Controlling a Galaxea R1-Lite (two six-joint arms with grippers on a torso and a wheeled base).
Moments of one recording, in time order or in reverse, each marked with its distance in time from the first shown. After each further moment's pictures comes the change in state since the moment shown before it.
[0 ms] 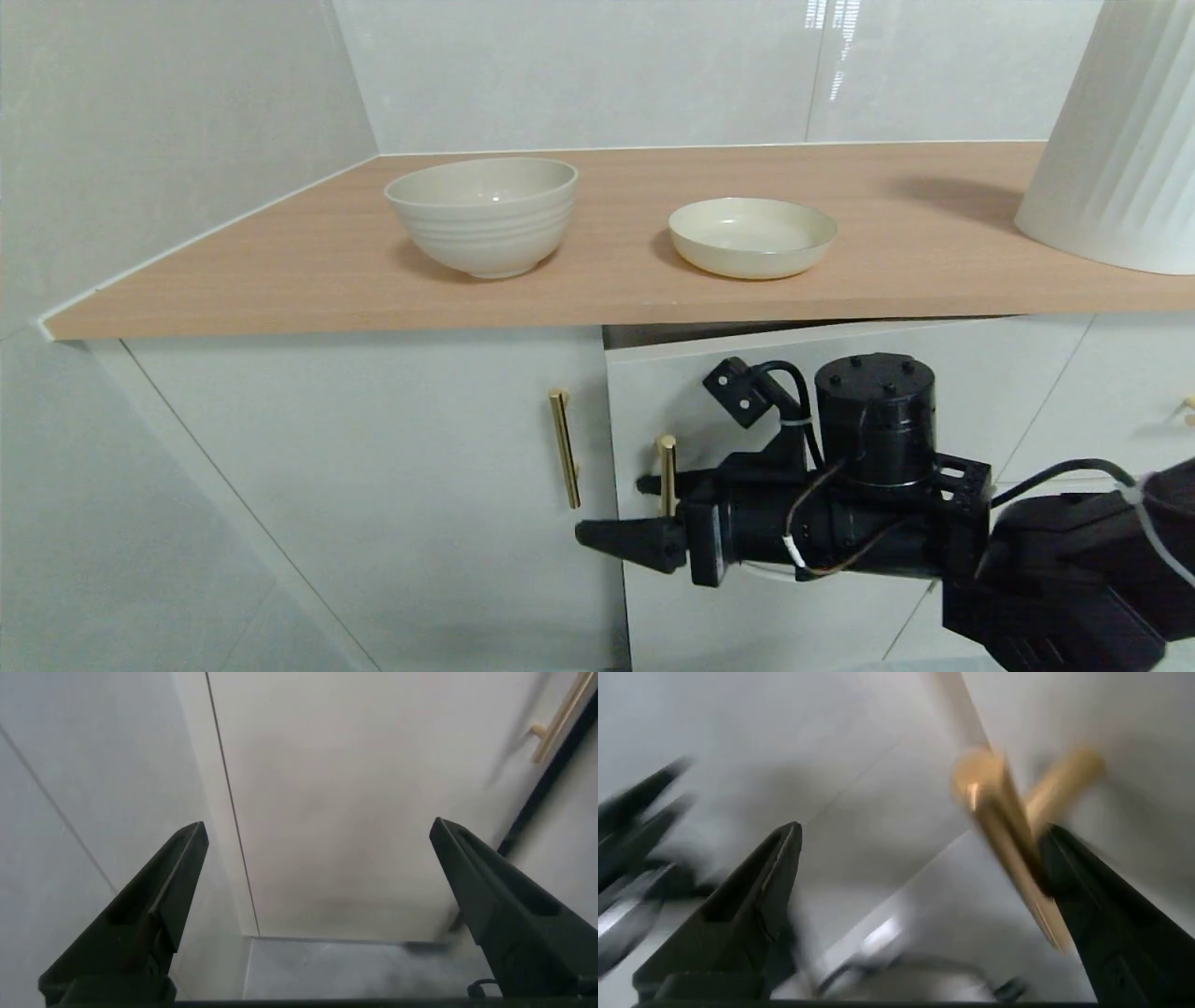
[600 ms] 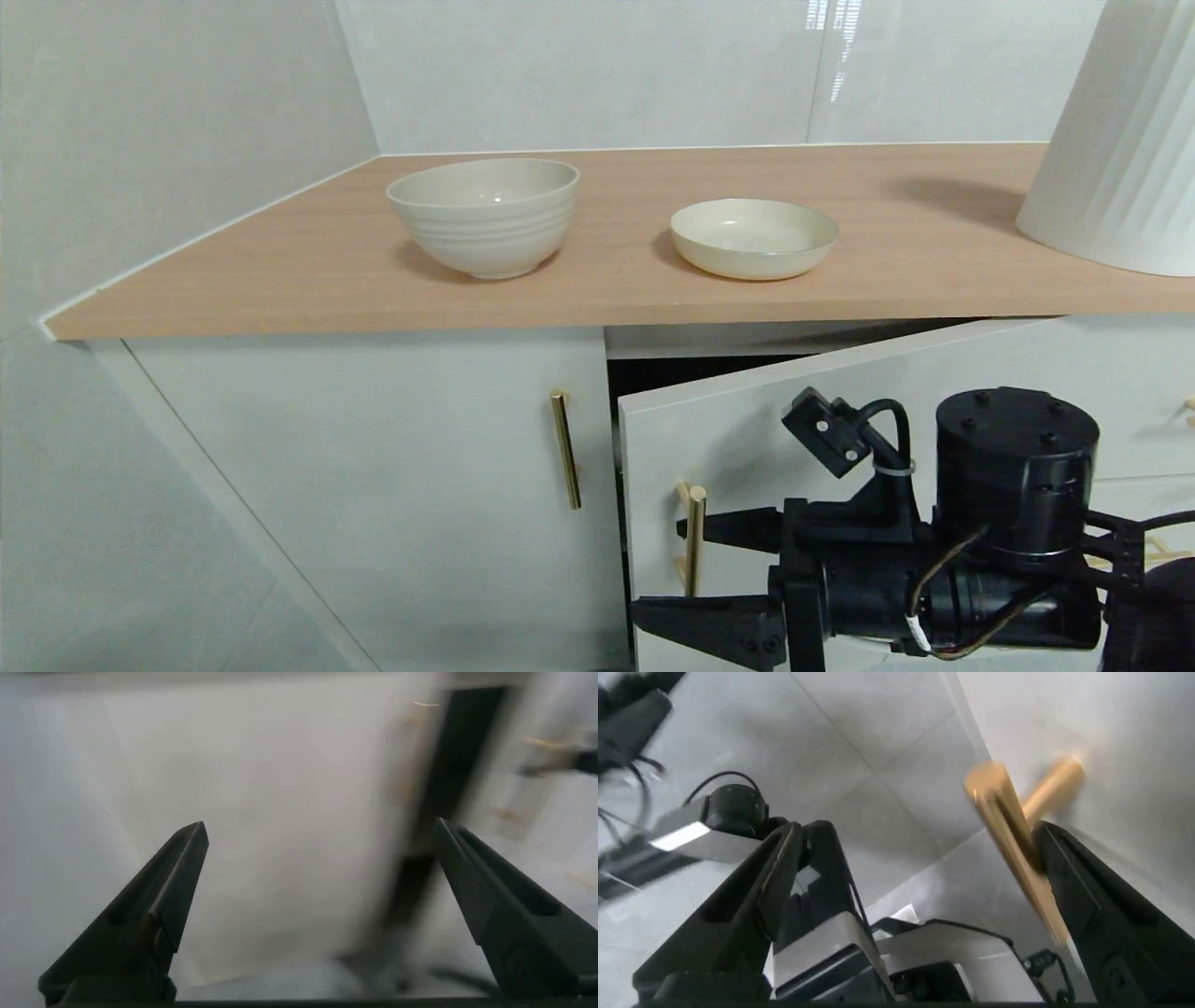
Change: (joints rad) left arm -0.041 0.298 -0.389 0.134 -0.329 0.004; right arm 0.000 -0.172 0.229 -0.073 0.047 -0.024
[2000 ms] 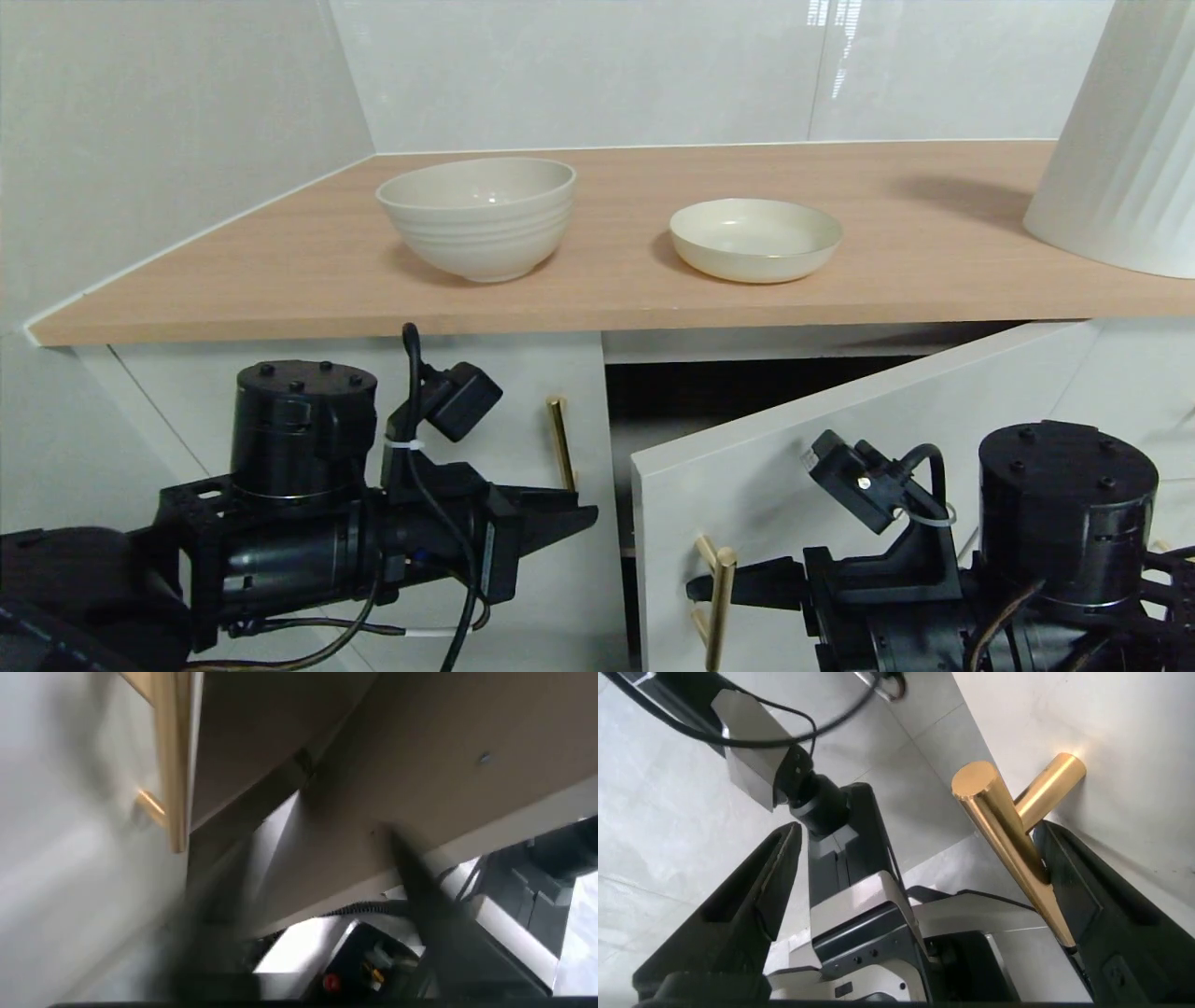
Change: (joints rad) left arm -0.506 1.321 -0.207 -0.708 -0.161 -0.169; right arm 0.051 -0.055 0.090 0.003 0.117 0.004
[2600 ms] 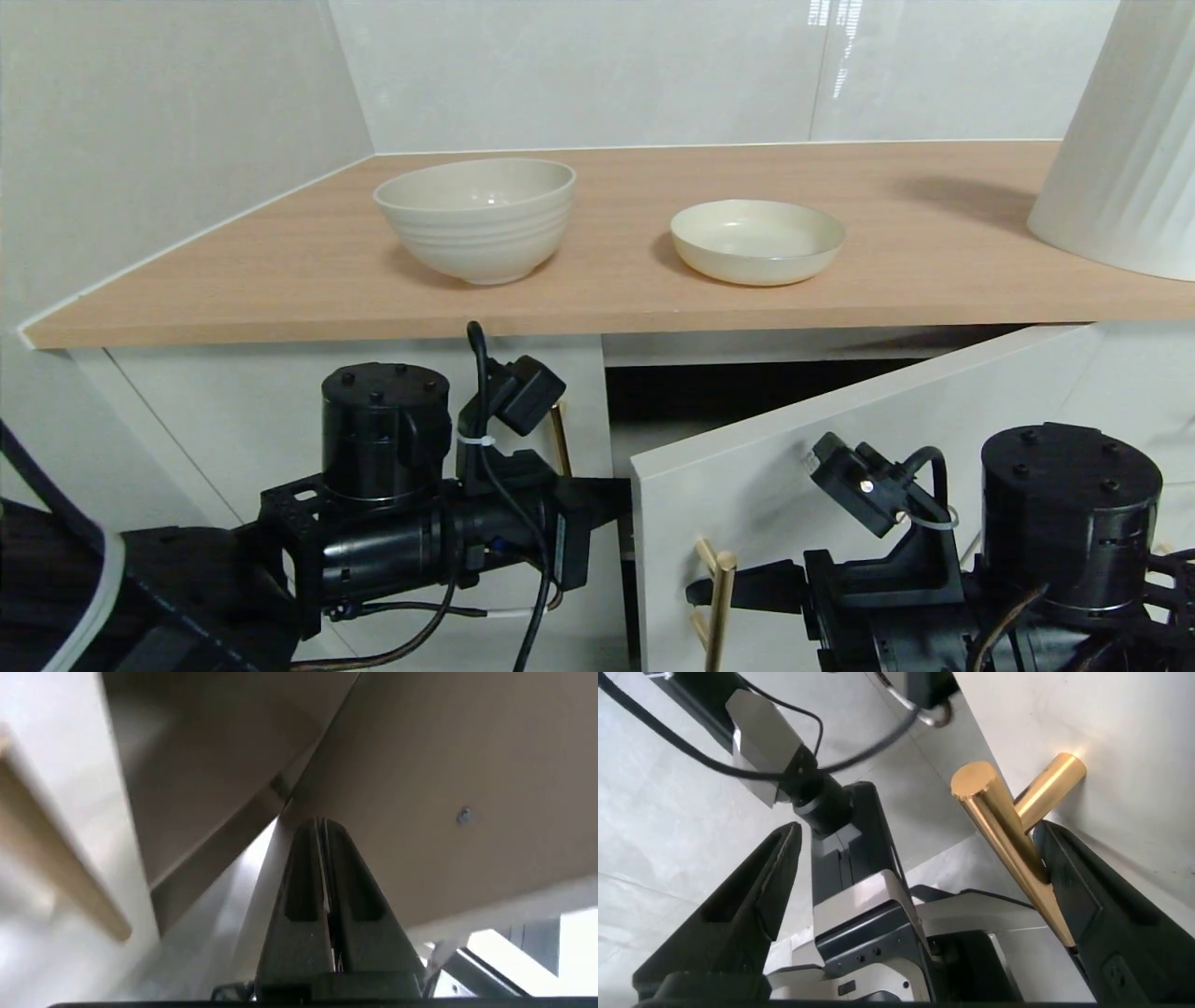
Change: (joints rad) left arm -0.090 0.136 -0.029 -0.237 0.004 -0.033; right arm 0.000 -0.002 0.008 -0.001 0.001 0.001
